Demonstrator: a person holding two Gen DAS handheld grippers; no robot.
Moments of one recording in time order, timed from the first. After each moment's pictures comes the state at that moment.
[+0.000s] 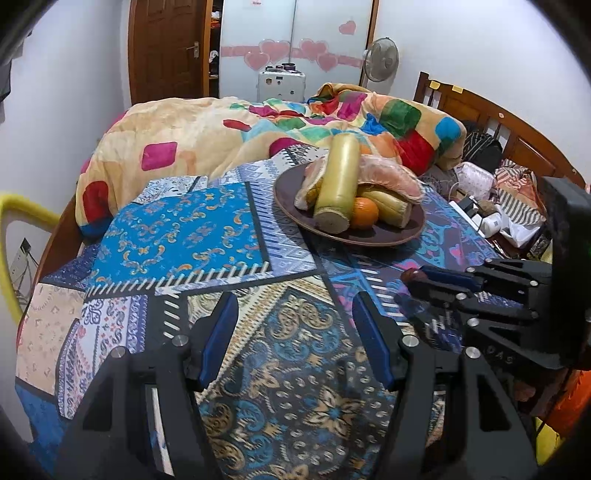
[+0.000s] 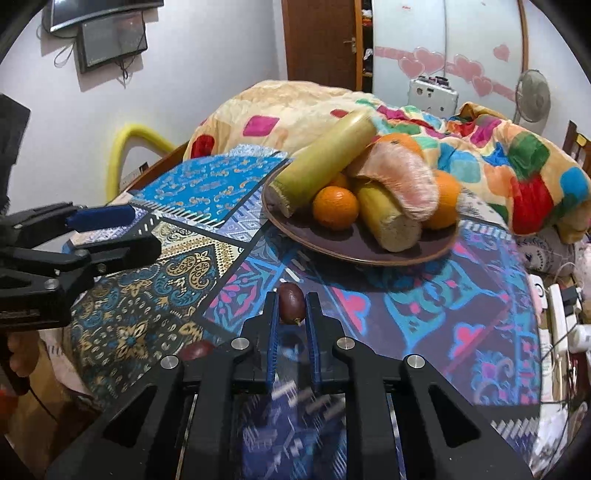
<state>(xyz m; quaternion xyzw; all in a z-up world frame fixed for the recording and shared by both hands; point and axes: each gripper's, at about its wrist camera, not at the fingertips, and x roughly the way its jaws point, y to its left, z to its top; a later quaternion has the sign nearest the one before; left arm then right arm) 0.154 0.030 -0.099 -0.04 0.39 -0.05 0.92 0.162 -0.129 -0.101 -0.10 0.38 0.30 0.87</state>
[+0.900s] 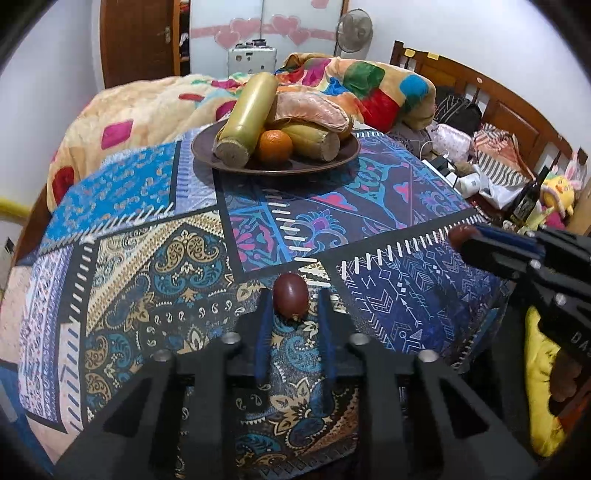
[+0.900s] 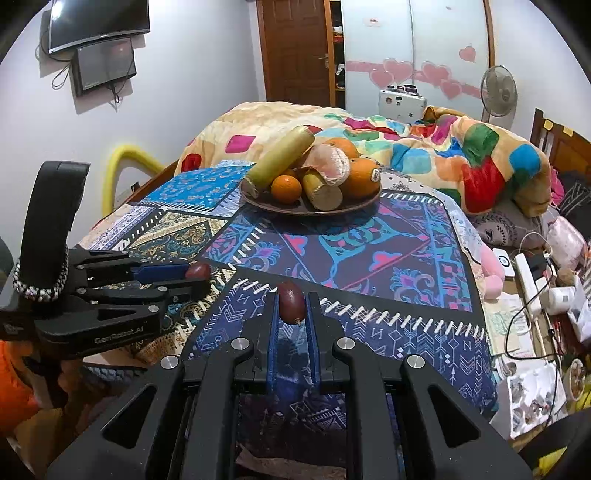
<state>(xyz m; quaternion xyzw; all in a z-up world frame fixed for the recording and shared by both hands) 0.132 -0.048 -0.133 -0.01 0.42 -0.08 0.90 0.108 -0.200 -0.084 -0.08 0.36 0.27 0.89</state>
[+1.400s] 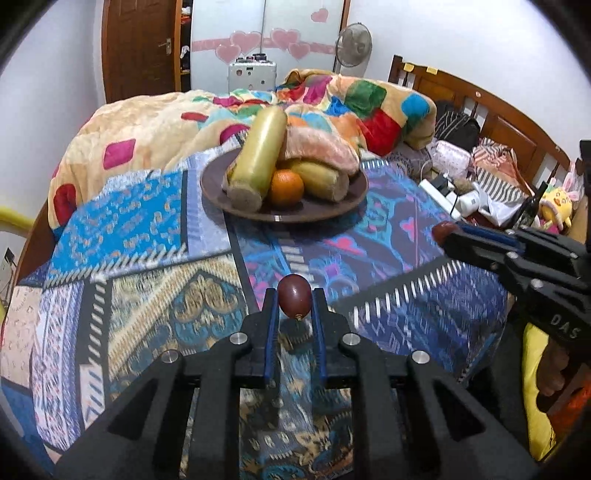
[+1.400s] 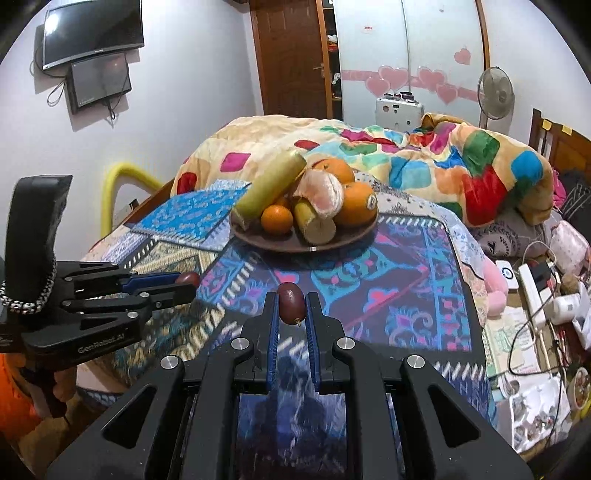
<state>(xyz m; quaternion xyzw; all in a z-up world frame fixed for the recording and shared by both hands) 0.153 -0.032 -0.109 -0.03 0.40 -0.09 0.91 0.139 -0.193 -0.074 -0.05 0.34 0.28 0.90</state>
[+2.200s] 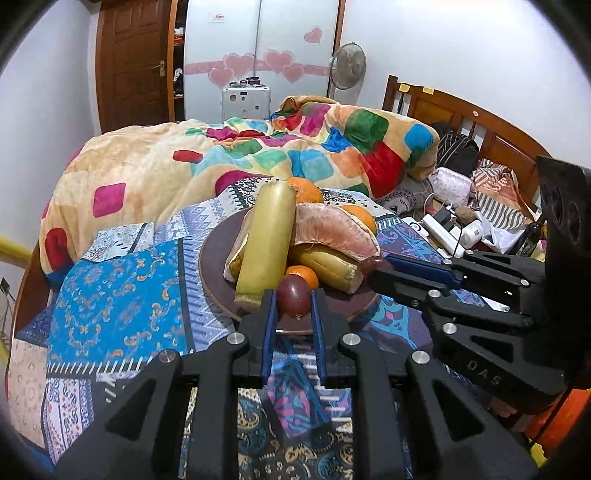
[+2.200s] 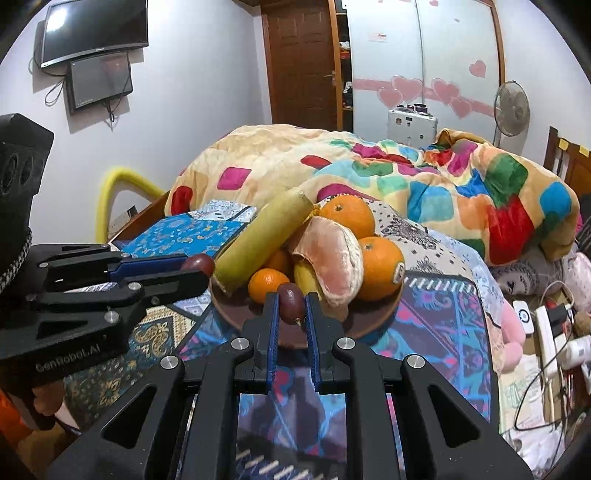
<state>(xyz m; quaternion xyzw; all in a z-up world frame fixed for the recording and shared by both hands) 0.222 -0.024 -0.081 -0.02 0.36 -0.10 0.93 0.207 -0.152 -0.072 -0.07 0.32 0.29 0.90</state>
